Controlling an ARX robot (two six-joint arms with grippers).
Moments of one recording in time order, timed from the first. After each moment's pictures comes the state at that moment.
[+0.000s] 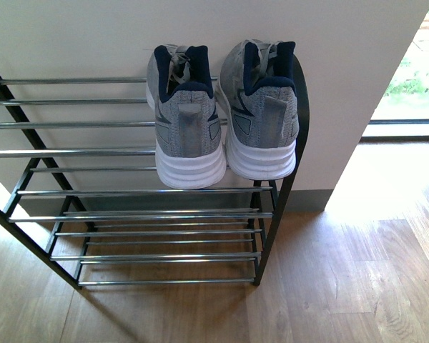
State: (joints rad) left arm 0.00 0.49 0.01 0.49 0.00 -0.01; right arm 0.00 0.00 0.02 0.00 0.00 0.00
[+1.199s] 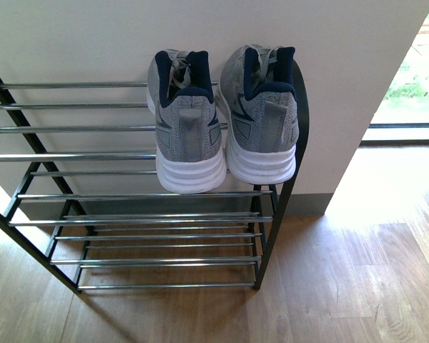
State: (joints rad) left arm 0.00 0.02 0.01 0.00 0.00 -0.01; right arm 0.00 0.00 0.02 0.00 0.00 0.00
